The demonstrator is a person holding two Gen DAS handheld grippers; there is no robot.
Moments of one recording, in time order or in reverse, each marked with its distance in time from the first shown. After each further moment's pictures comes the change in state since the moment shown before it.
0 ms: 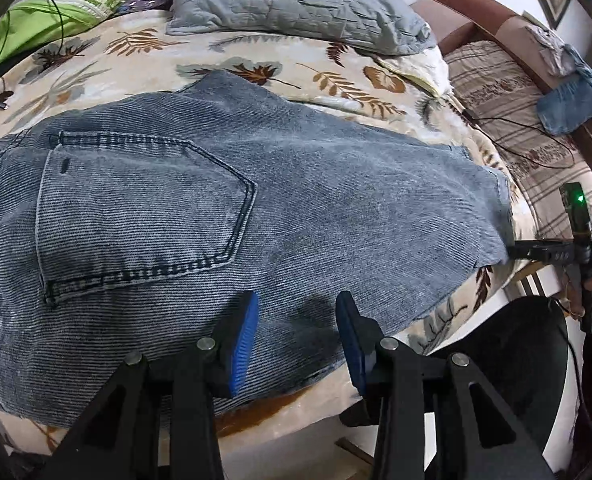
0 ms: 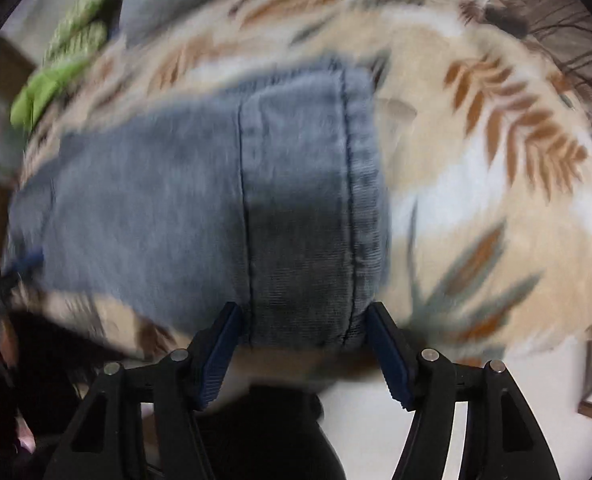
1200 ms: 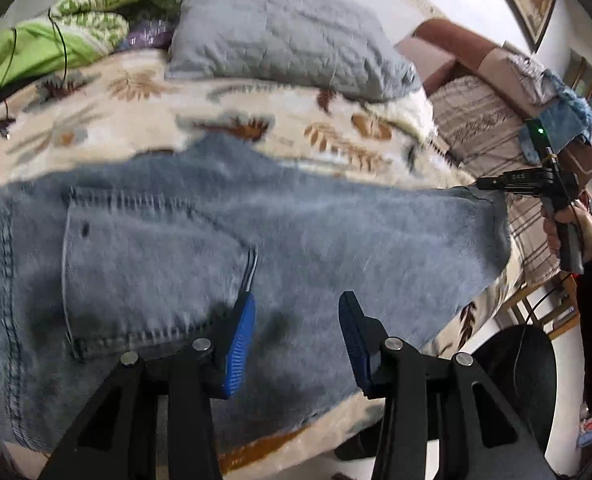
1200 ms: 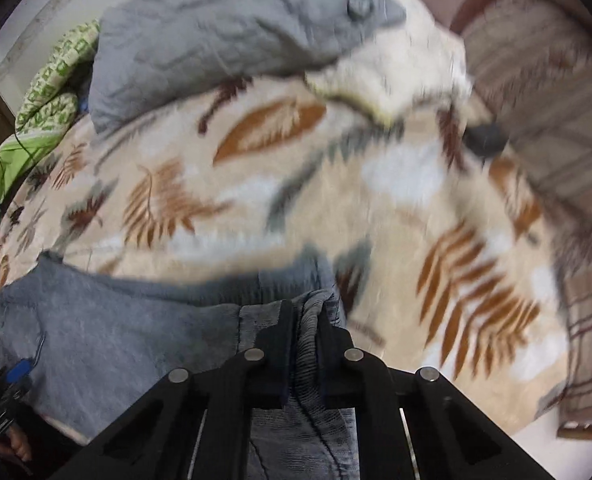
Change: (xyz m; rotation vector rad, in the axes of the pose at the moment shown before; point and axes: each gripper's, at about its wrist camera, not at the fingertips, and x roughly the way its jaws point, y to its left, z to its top) left arm -0.022 0.001 0.012 0.007 -0.178 -0.034; right arm -0.056 0.011 0.135 0.069 -0.264 -0.155
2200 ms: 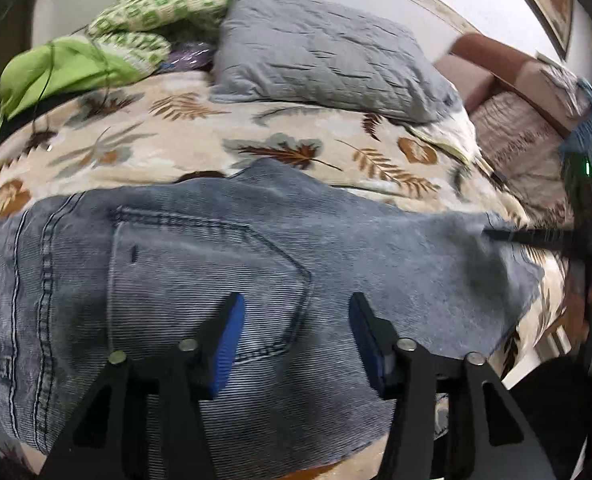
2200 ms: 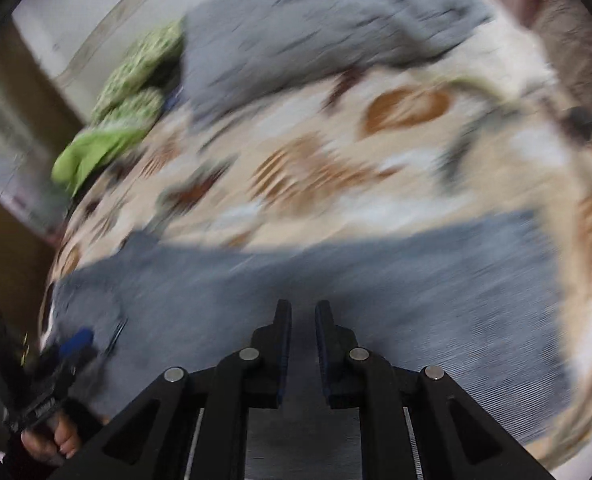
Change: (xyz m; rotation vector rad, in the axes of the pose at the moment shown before) left arm 0.006 0.015 0.006 -0.056 -0.066 0.183; right arm 0.025 0.124 -0.071 0.000 -0.034 0.320
